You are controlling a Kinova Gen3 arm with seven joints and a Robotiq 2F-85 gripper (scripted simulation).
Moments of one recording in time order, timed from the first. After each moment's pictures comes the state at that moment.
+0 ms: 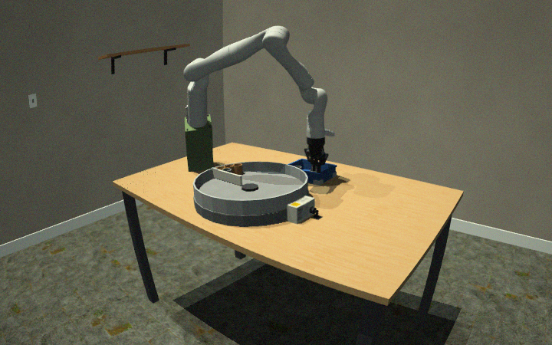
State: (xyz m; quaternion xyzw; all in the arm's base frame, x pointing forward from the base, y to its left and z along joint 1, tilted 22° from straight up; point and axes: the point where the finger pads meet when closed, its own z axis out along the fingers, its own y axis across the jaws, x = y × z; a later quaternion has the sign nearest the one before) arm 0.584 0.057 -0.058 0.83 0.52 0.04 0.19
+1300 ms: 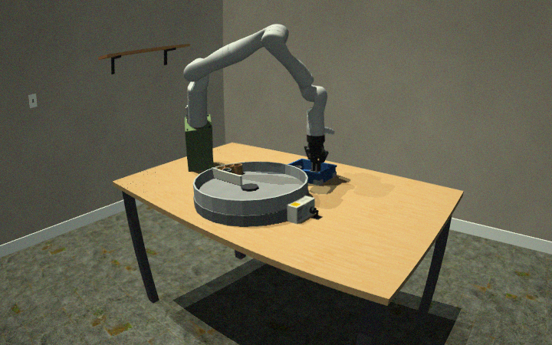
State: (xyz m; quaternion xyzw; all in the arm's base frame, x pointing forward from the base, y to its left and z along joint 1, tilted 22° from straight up) arm 0.581 0.060 -0.049 0.83 0.52 0.04 0.19
